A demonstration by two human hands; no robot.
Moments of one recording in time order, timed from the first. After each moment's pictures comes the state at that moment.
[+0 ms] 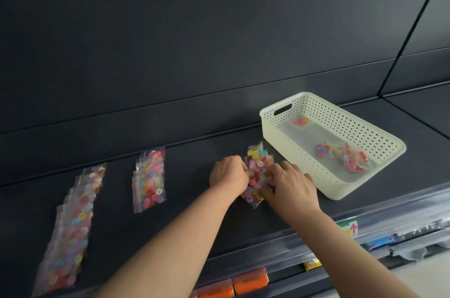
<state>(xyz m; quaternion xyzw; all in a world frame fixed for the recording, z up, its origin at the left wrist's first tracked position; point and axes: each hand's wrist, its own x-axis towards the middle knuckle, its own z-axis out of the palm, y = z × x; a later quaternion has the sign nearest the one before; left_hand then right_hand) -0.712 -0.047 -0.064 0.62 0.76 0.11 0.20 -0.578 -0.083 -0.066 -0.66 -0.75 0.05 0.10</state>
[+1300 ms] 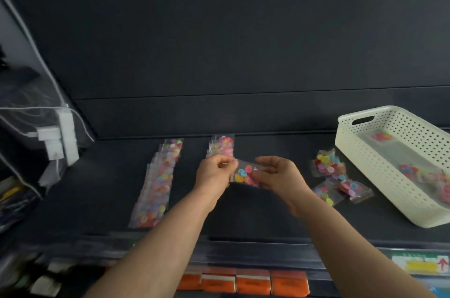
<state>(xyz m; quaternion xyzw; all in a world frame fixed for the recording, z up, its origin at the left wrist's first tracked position) -0.859 -0.136 -0.048 0.35 0.74 0.46 0.34 -0.710 -0.087 -0.062 -0.48 -0.57 0.59 0.31</state>
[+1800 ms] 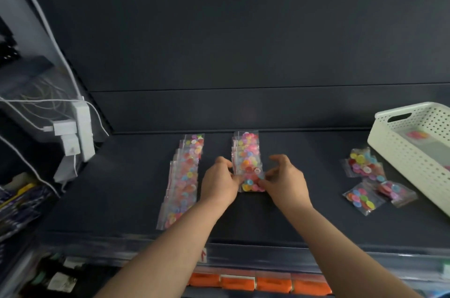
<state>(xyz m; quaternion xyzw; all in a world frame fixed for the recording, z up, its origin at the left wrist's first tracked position) -0.919 -0.149 -0.076 0.46 0.83 0.25 0.20 -0.779 -0.108 -0.079 -0.58 -0.69 0.35 0.26</state>
